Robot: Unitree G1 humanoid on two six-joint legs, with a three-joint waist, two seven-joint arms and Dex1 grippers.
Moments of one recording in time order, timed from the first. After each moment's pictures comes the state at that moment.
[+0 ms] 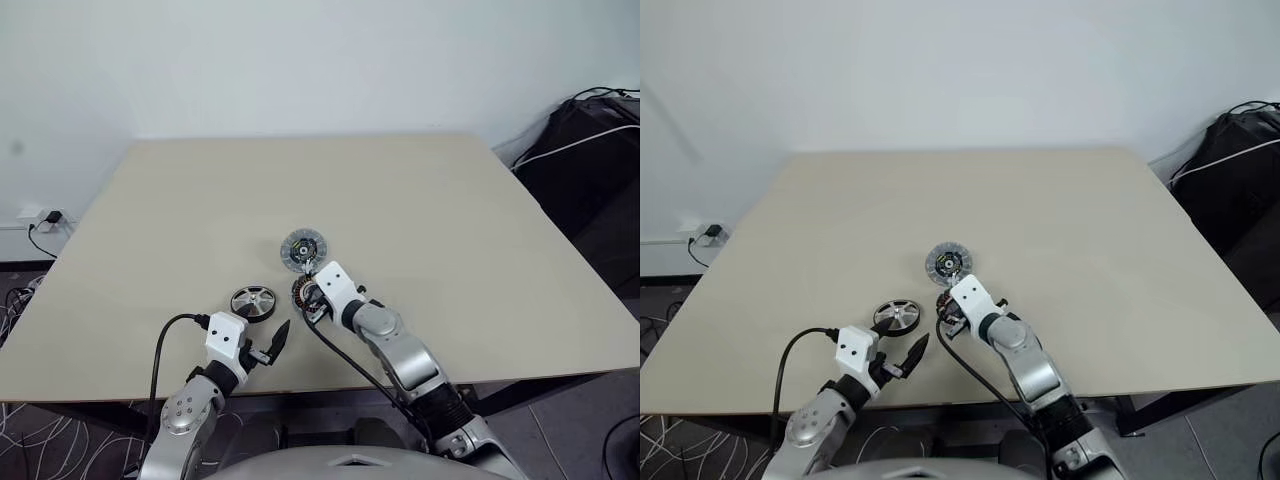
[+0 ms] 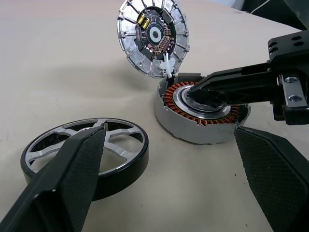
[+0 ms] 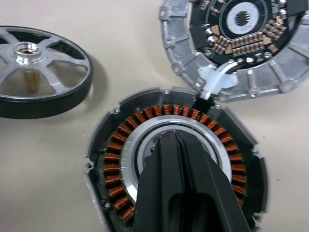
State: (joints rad) left arm 0.38 0.20 -0.17 -0.17 -0.16 -0.03 -0.39; right arm -0.17 -0.09 0.40 0.06 -0.11 0.49 0.35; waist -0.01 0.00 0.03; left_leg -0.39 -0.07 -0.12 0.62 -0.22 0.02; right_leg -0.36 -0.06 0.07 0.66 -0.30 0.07
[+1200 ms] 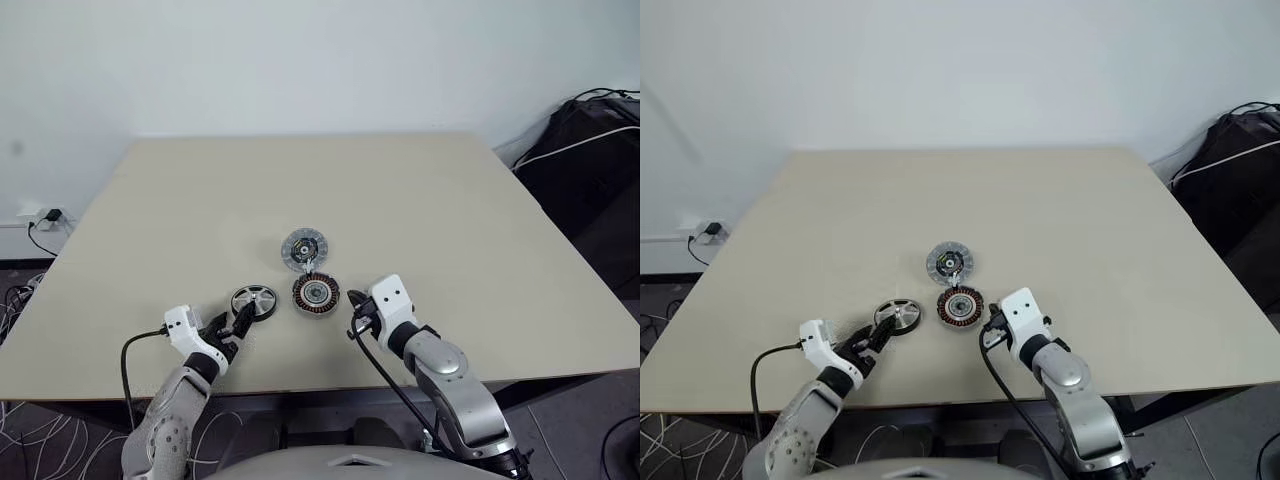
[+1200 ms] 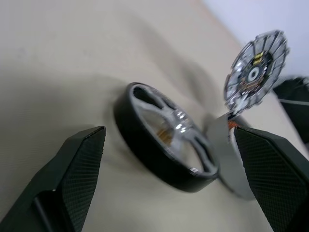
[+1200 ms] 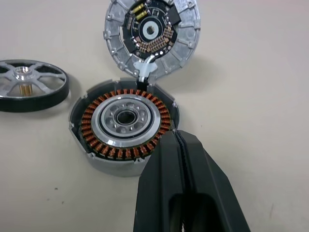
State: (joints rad) left arm 0.29 0.04 0.15 -0.18 -0.70 0.46 -0.26; right arm 0.15 -0.21 0.23 -0.36 0.01 0.49 0.33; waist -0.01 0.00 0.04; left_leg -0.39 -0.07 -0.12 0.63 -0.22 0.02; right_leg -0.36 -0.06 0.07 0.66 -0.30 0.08
